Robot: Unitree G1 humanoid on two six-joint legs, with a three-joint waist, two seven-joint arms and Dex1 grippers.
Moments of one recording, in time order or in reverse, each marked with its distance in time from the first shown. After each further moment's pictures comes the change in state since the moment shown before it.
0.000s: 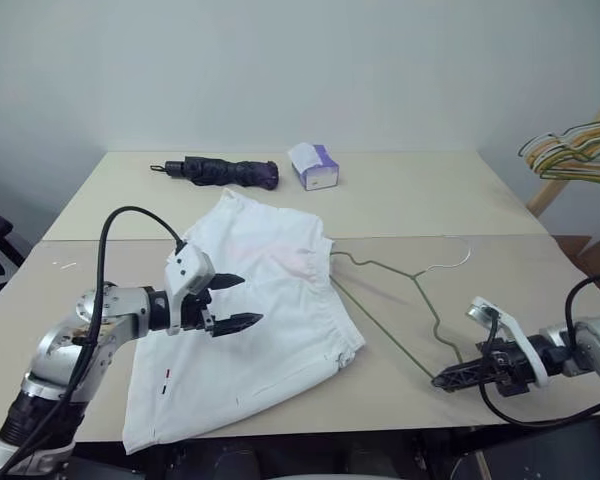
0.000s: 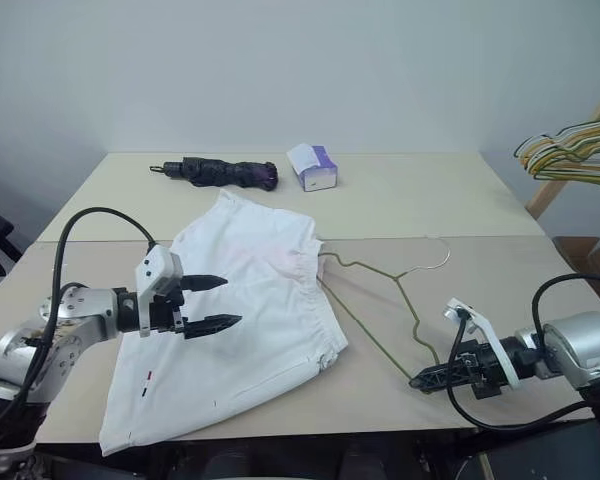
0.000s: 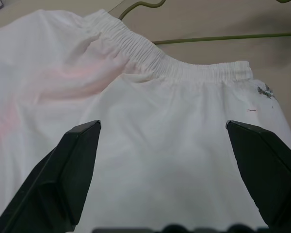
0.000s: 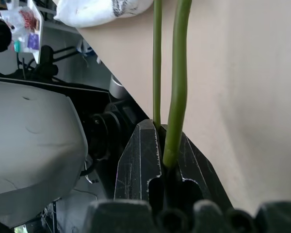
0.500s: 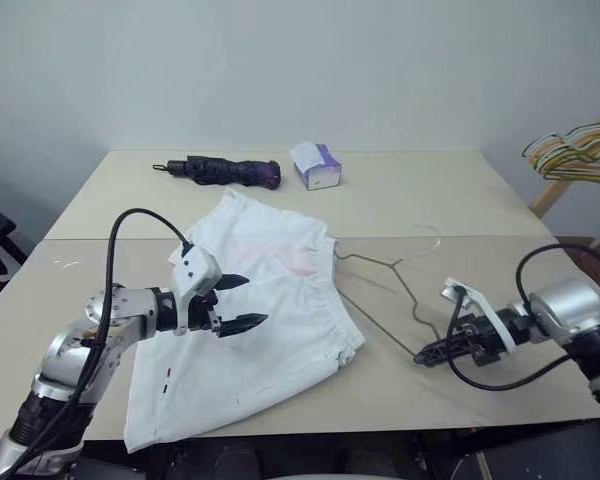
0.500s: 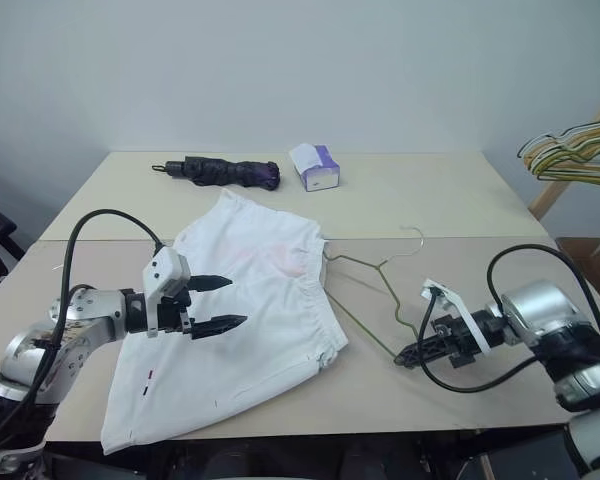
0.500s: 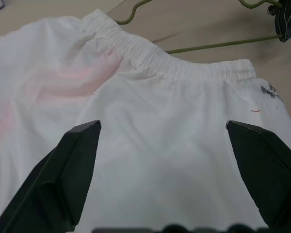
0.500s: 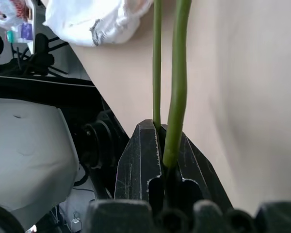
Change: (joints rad) left arm -0.005 -0.034 -0.017 -0.003 0.034 0.000 0.021; right arm -0.350 0.159 0.251 0.324 -0.166 -0.035 0.110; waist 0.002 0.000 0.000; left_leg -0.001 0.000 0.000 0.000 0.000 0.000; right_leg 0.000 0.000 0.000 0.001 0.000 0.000
